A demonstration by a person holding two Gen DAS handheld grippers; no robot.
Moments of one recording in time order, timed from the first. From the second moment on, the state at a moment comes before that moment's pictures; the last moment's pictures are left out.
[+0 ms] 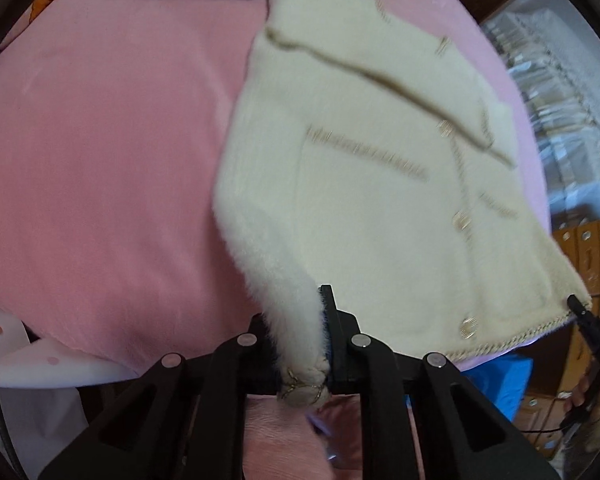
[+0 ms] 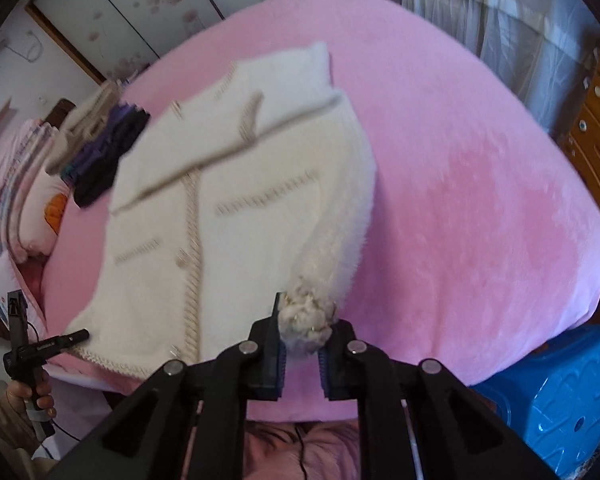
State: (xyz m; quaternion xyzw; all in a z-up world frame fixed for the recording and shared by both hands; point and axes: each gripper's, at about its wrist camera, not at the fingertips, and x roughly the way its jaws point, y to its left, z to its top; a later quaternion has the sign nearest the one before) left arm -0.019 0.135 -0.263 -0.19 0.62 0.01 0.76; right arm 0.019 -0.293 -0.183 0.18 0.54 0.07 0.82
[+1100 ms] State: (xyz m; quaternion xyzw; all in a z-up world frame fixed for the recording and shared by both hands) left arm 0.348 0.184 -0.229 -0.19 0.54 0.17 0.80; right arm 0.406 -0.272 -0.163 0.21 0.48 0.05 0.85
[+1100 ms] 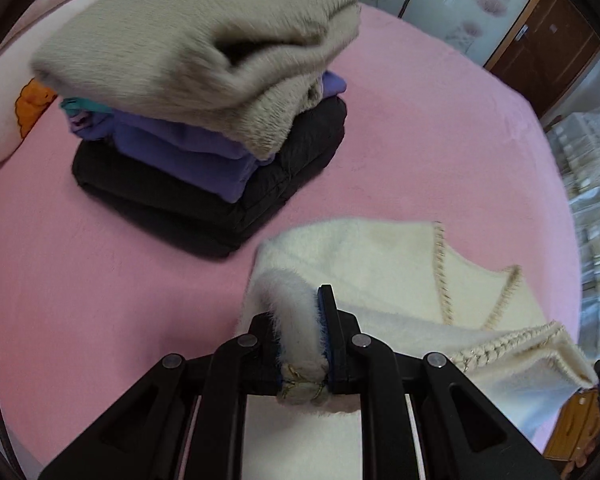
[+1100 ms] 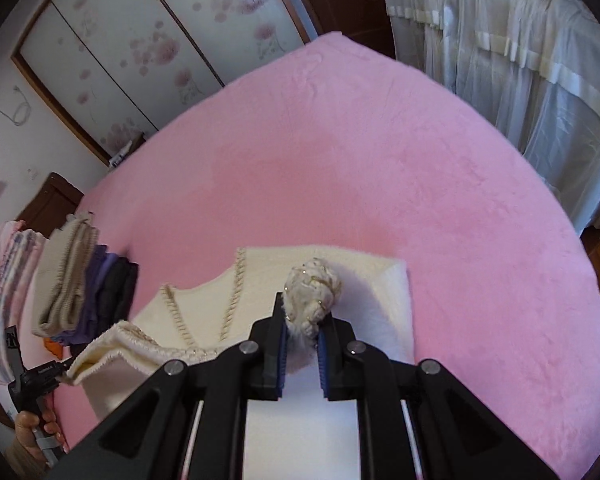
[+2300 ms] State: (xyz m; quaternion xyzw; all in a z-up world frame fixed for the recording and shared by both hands) left arm 0.383 0.159 -0.280 0.02 0.50 0.12 0.86; right arm 0.481 -0.253 -0.274 0.04 0.54 0.09 0.84
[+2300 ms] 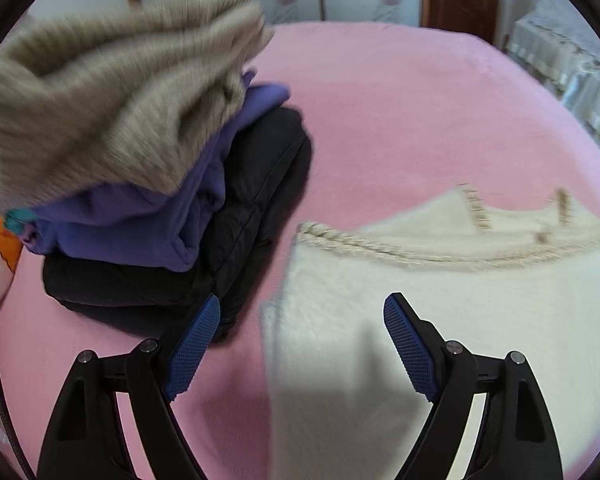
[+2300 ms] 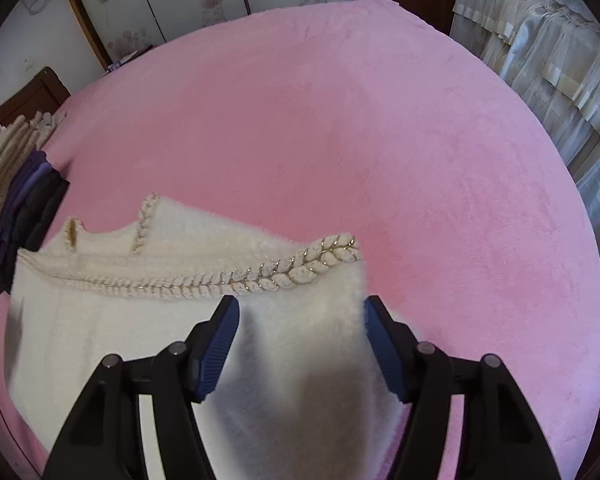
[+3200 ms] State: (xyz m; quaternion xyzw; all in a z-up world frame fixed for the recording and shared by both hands) left arm 0.432 0.099 -0.353 0.23 0.49 0.22 0.81; right arm 0.491 -0.246 -0.305 0.06 0.50 0.04 0.86
